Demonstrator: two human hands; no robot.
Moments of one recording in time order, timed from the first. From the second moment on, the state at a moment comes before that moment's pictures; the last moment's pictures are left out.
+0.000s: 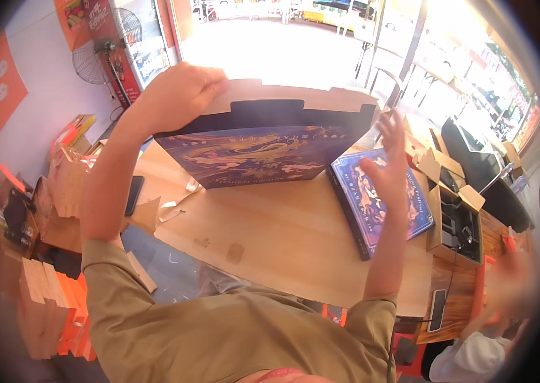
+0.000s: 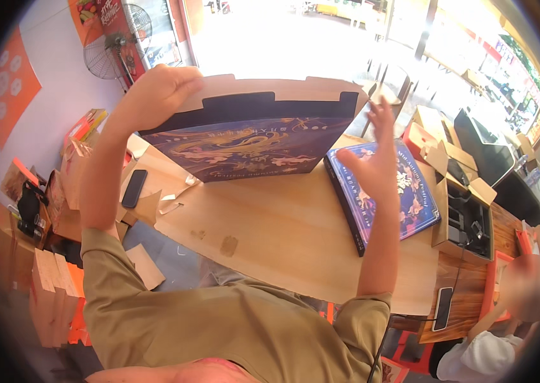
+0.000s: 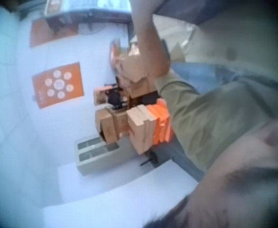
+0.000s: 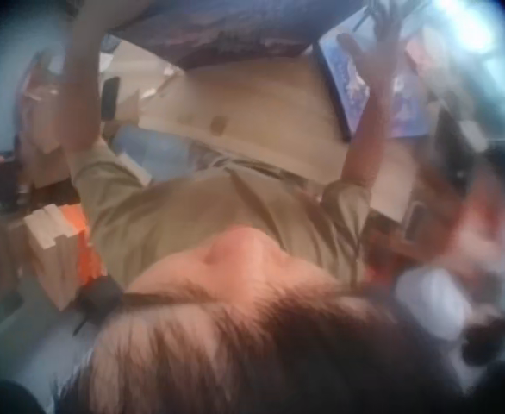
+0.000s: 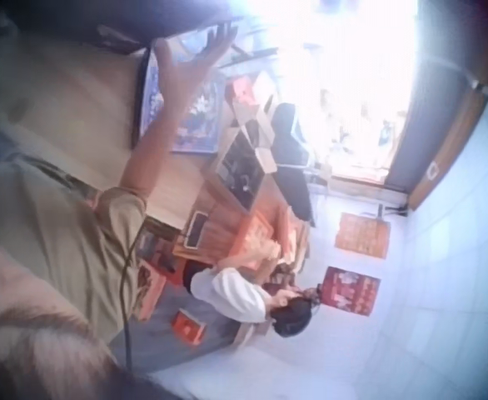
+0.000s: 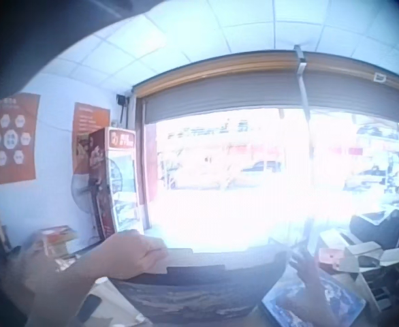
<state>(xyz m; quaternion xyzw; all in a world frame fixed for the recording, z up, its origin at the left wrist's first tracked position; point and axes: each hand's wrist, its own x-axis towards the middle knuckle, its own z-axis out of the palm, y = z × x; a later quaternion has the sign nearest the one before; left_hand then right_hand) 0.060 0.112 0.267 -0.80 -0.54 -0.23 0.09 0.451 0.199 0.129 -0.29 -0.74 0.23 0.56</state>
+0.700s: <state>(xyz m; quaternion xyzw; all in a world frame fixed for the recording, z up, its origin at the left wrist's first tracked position) 0.053 0.121 0.264 -0.82 -0.51 -0.26 0.01 0.394 0.251 0.081 -0.21 -0.67 0.25 0.67</state>
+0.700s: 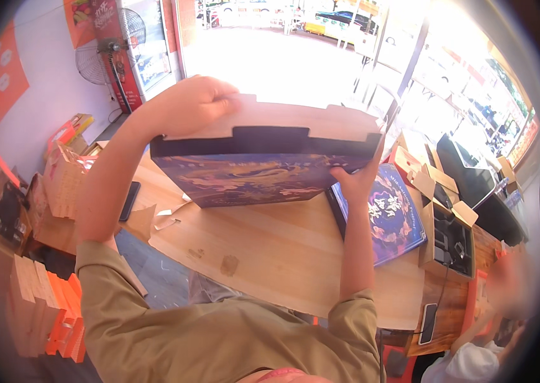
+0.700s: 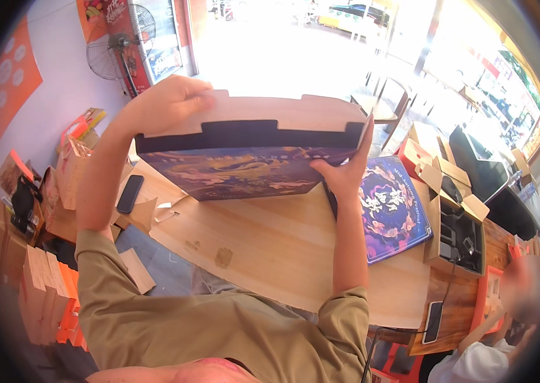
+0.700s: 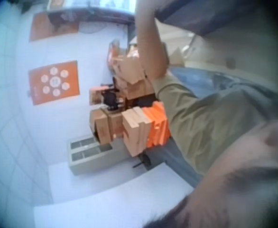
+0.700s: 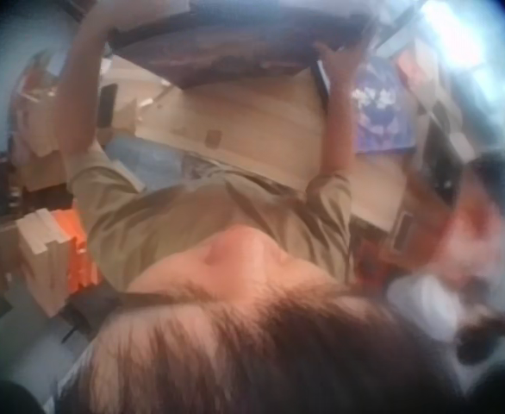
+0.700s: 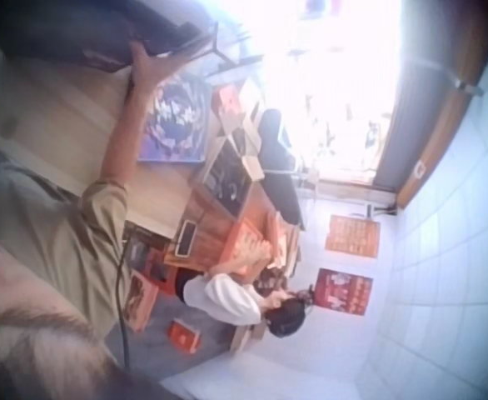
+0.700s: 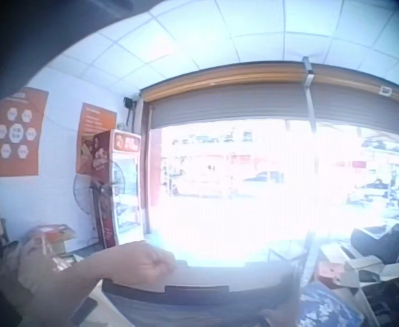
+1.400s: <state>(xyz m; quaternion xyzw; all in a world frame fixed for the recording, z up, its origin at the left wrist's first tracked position) 0.045 0.108 0.296 -0.78 -0.59 -0.10 -0.19 0.378 0.195 0.093 -0.13 -0.65 0.23 0.71</state>
